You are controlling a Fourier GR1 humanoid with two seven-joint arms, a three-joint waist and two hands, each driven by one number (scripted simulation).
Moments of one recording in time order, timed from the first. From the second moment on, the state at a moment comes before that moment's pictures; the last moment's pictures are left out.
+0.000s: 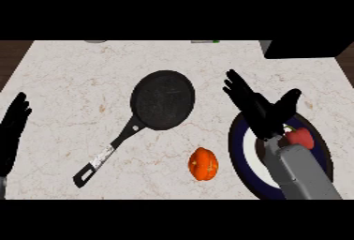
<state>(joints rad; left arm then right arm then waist) 0.00 0.59 -0.04 -1.51 0.19 0.25 0.07 -0.37 -0.23 0.27 -1.37 -0.42 -0.01 0.12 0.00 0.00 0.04</state>
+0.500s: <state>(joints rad) 0.05 0.53 -0.14 -1.57 0.13 0.26 0.10 -0.29 -0.48 -0.06 -1.30 -0.40 -0.11 0.01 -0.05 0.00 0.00</state>
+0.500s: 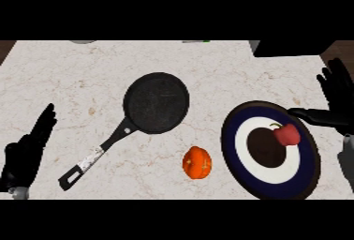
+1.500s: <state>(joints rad) 0.06 0.44 -0.22 -1.58 0.05 0.24 0.11 -0.07 -0.94 -0.09 -1.39 -0.27 0.27 0.13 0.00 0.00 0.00</state>
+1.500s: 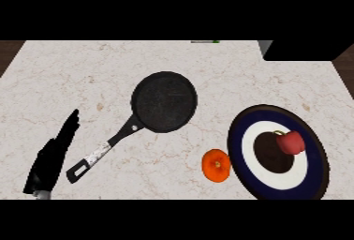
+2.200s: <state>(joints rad) 0.08 0.41 -0.19 -1.60 0.01 0.20 0.11 -0.27 -0.90 0.03 -1.46 -0.22 0.44 0.50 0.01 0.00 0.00</state>
